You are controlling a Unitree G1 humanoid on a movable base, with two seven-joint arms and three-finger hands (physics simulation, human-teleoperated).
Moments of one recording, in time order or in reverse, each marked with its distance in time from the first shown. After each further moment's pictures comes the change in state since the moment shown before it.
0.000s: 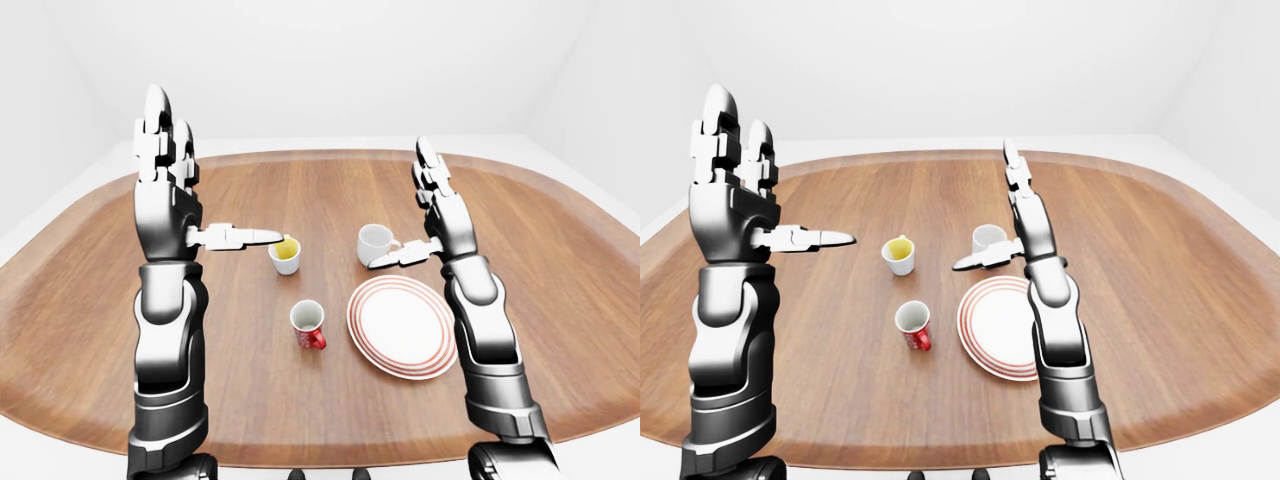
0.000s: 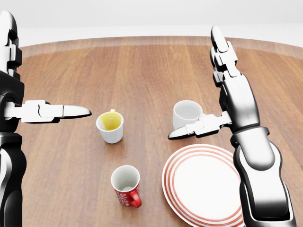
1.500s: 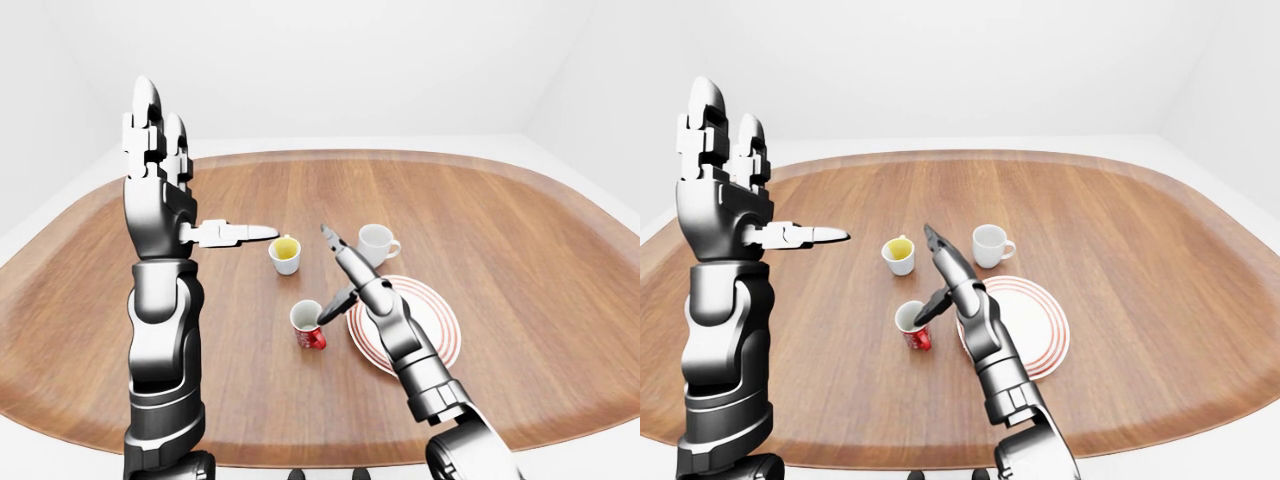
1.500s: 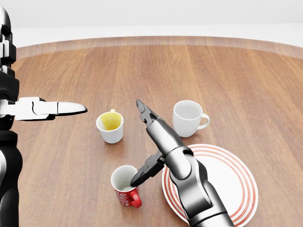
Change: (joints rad) left arm -0.010 0.012 0.013 -0.008 -0.030 0.000 0.008; right arm -0.108 0.199 0.201 0.582 -0.475 0.000 0.026
